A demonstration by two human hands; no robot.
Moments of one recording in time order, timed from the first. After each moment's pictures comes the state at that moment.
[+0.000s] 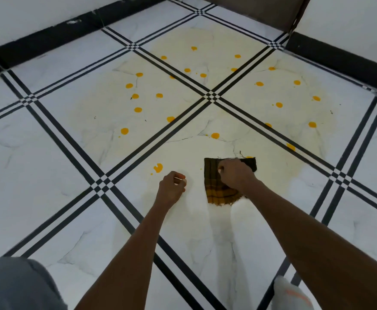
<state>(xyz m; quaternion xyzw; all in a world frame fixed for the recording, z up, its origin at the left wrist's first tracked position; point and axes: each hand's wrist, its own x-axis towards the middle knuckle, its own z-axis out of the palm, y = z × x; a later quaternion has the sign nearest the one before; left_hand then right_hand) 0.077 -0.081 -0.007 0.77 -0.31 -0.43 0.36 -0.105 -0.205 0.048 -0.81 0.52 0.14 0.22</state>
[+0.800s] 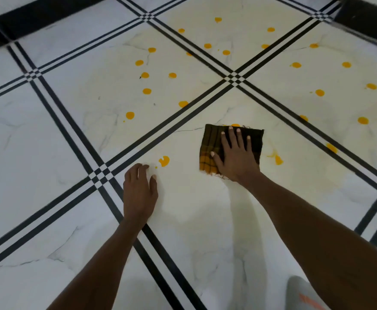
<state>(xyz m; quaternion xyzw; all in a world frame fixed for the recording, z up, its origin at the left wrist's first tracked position) 0.142 -0.040 -0.065 0.87 -0.43 -0.08 0.23 -0.066 -0.261 -0.055 -0.89 0.45 0.06 0.10</state>
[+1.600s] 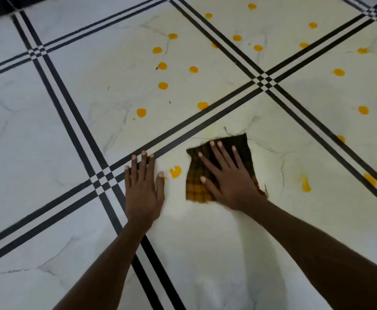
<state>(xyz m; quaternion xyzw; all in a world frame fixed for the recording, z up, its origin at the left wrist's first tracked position) 0.170 -0.070 -0.091 0.89 -0.41 -0.05 0.17 -0.020 -0.249 -0.066 -0.96 0.25 0.03 0.08</state>
